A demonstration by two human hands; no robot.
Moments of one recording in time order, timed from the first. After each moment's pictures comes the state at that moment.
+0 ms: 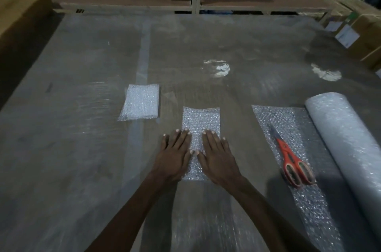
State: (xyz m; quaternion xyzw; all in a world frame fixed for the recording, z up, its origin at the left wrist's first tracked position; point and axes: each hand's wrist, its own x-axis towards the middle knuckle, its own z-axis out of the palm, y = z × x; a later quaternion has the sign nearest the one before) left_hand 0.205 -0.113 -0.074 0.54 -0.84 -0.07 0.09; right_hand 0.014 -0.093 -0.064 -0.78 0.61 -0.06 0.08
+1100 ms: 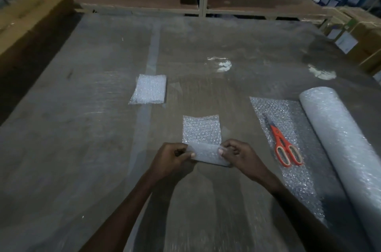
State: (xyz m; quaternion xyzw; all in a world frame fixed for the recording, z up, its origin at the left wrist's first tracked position) left_hand 0.215 -0.031 -0.042 0.50 -0.67 -0.43 0.36; right_hand -0.056 -0.025 -0.024 -0.64 0.53 -0.32 0.45
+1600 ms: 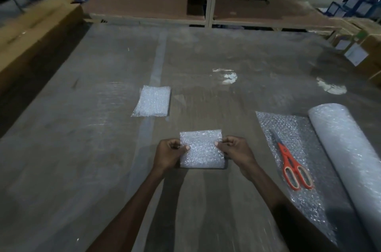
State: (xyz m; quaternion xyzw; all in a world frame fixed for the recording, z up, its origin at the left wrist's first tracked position) left_hand 0.212 -0.089 -0.036 0.61 -0.45 -0.49 0.44; right_hand -0.025 -0.102 -0.021 -0.45 0.62 -0.36 0.54
